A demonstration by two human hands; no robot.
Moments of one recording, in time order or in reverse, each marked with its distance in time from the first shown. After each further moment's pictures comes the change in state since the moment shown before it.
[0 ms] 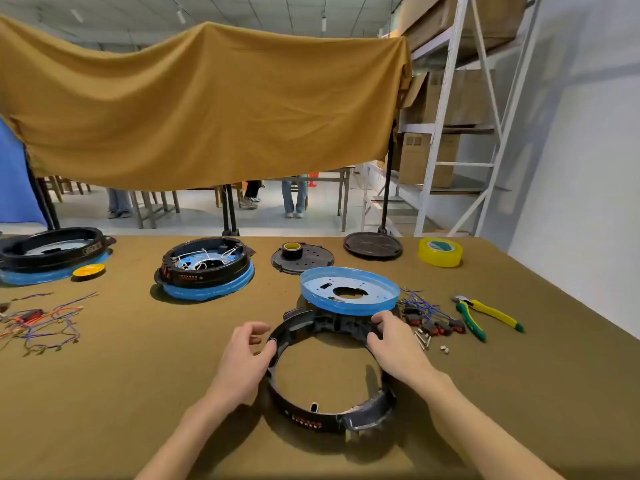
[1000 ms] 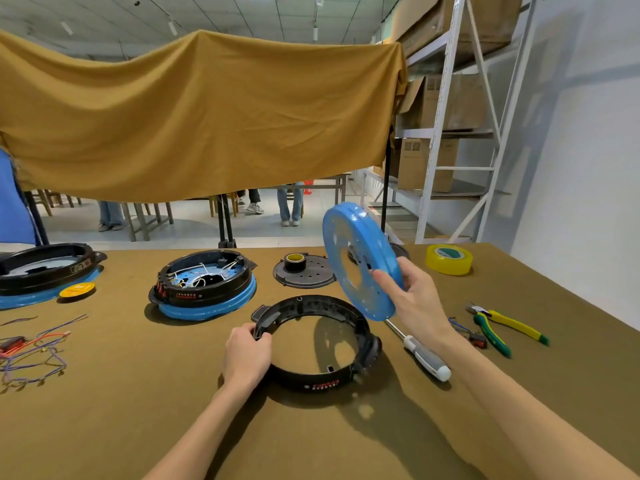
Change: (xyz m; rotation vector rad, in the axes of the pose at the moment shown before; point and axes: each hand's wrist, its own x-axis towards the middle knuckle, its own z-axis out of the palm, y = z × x) left_hand 0.074 -0.004 0.008 0.135 0.192 -0.218; right_hand 0.047 -0.052 -0.038 0.634 0.178 -0.435
